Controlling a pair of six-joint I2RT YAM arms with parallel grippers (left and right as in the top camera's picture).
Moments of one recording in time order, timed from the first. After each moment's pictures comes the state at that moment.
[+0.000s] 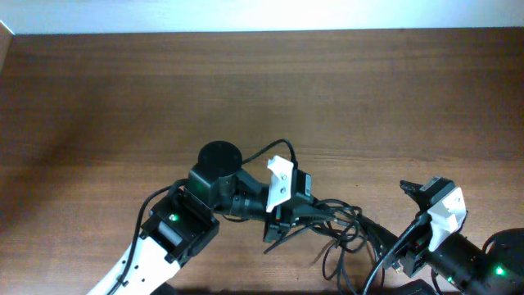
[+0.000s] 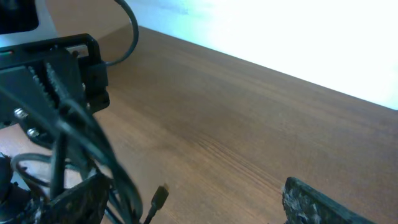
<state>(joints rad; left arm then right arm) -0.69 1.08 0.93 -0.10 1.01 0.03 0.38 0.55 1.15 -0.99 -0.26 -0.03</state>
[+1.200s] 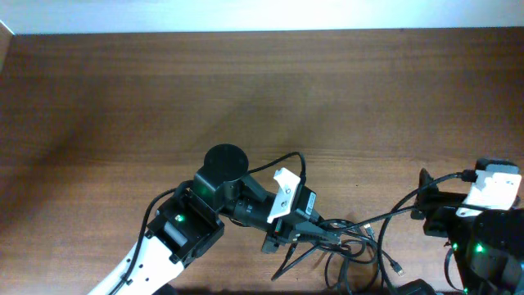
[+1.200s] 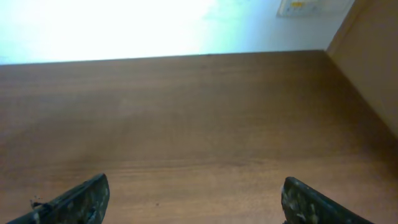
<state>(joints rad) -0.73 1.09 0.93 -0.05 1.18 0.01 0.38 0.61 1.15 -1.06 0.46 0.23</state>
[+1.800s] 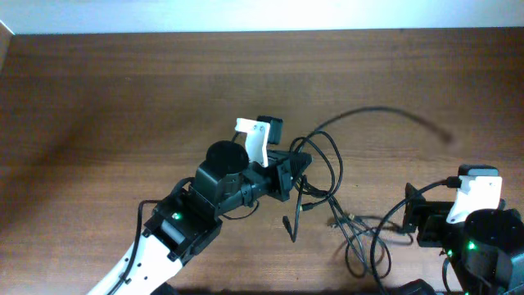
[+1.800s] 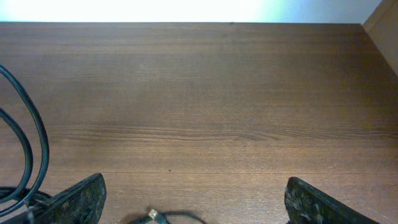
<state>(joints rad) -0.69 1.09 0.93 -0.19 0.32 -0.73 0.38 0.62 1.15 -1.15 0.35 0.24</state>
